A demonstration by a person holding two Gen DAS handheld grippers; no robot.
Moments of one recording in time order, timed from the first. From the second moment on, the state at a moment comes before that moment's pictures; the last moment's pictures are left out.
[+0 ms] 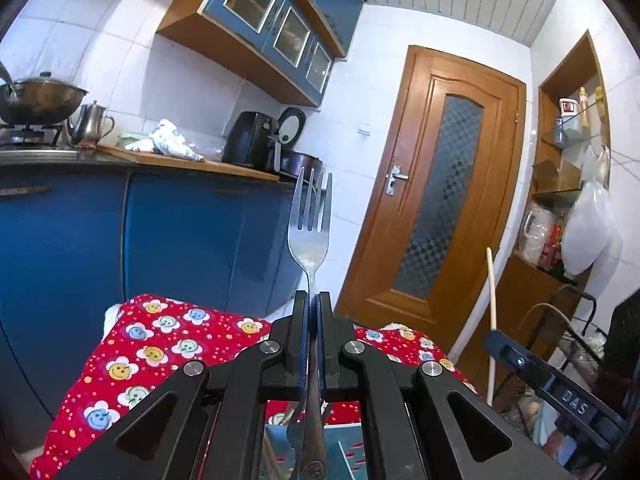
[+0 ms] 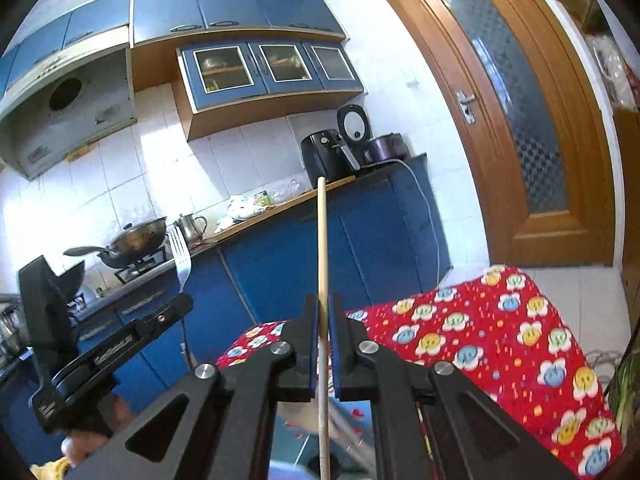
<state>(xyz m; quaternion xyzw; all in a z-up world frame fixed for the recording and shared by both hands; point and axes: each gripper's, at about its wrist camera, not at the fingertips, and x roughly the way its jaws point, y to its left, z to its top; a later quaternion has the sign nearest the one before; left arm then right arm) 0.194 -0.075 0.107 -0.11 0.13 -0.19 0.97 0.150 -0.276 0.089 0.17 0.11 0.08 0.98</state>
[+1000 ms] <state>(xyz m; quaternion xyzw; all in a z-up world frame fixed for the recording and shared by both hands) 0.166 -0.072 0.084 -0.08 0.16 -0.20 0.96 0.147 -0.268 0.058 0.13 0.16 0.07 0.98</state>
